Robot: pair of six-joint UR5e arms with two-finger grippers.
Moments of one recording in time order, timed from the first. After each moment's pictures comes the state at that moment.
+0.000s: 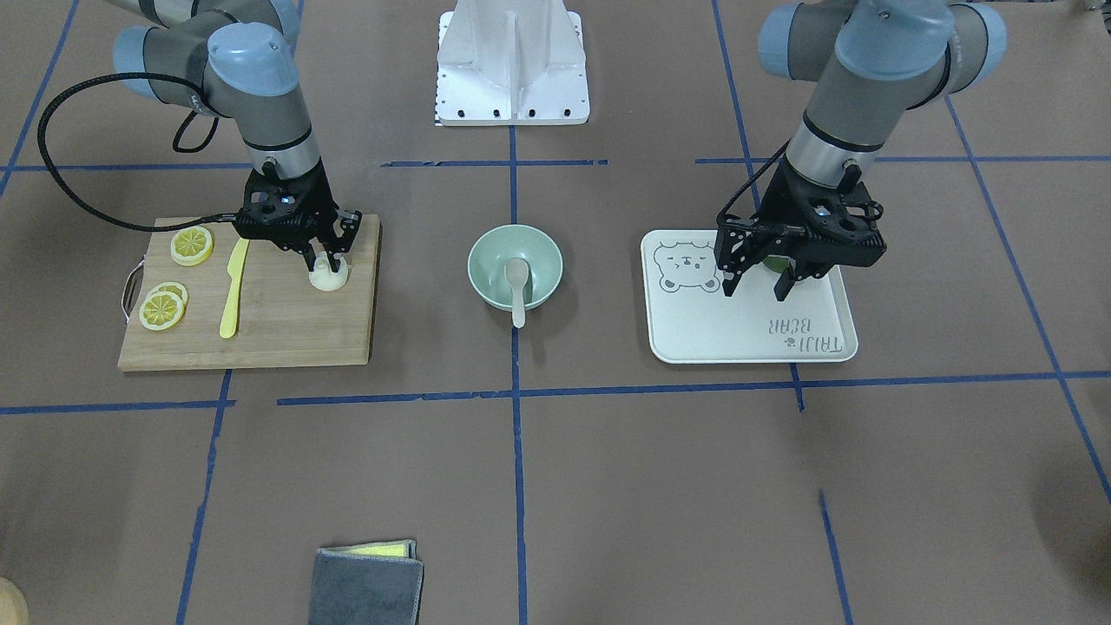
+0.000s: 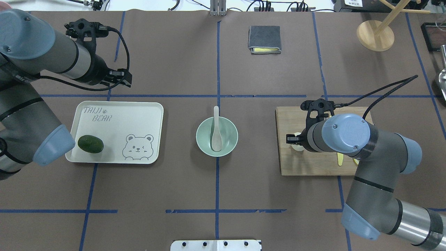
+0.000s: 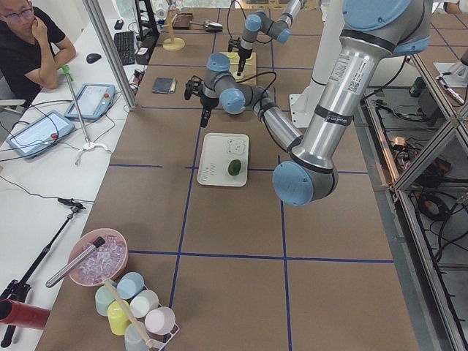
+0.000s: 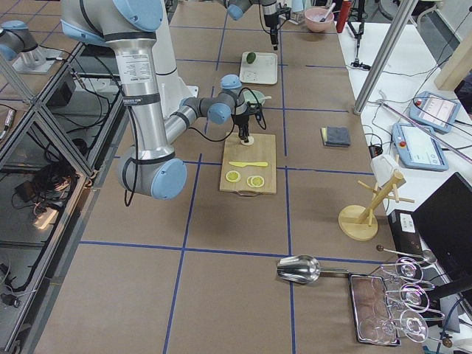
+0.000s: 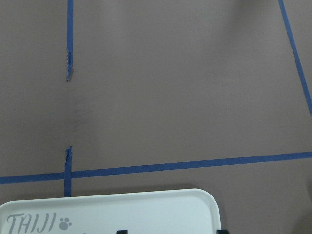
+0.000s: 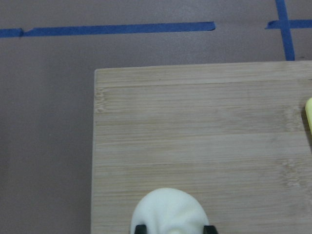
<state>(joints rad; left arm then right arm) -0.83 -1.98 -1.88 -1.74 -1.95 -0.97 0.49 -1.34 1.91 -1.37 1.67 1.27</state>
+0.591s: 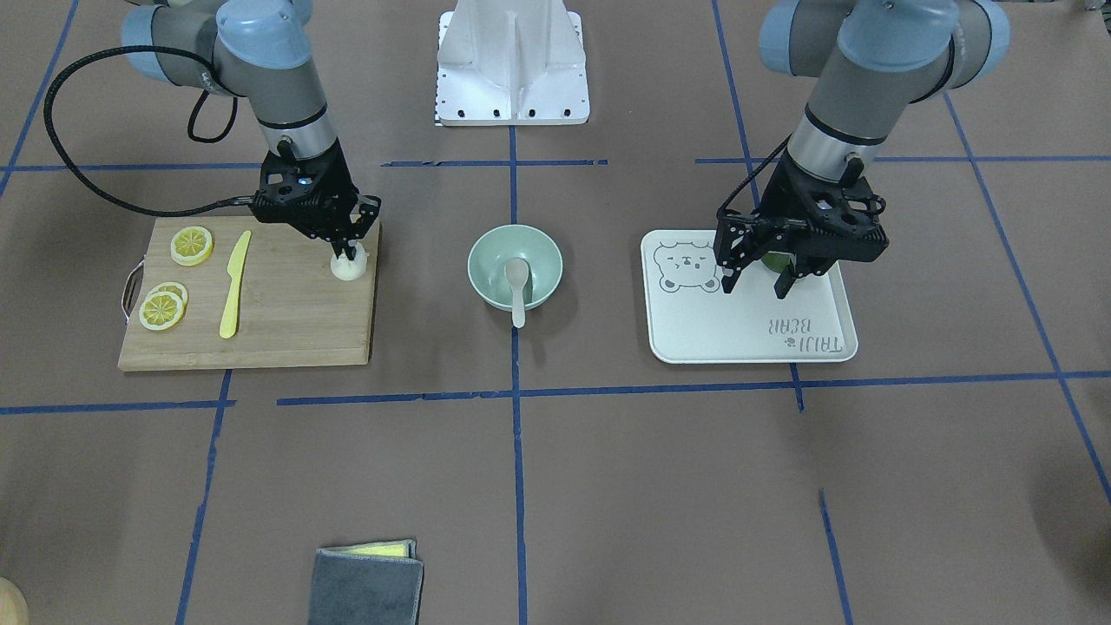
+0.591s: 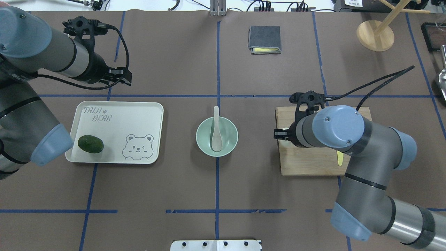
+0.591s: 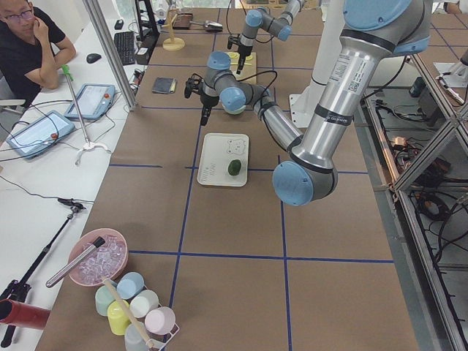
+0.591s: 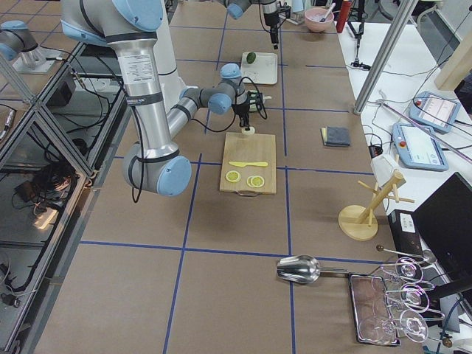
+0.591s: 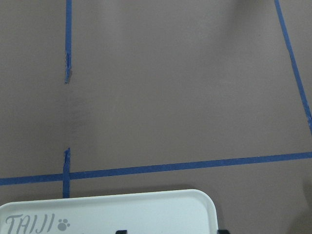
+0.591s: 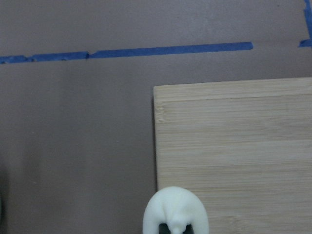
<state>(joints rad) -0.84 -1.97 -1.90 -1.74 -1.95 -0.96 0.49 -1.22 1.96 -1.47 1.67 1.31</state>
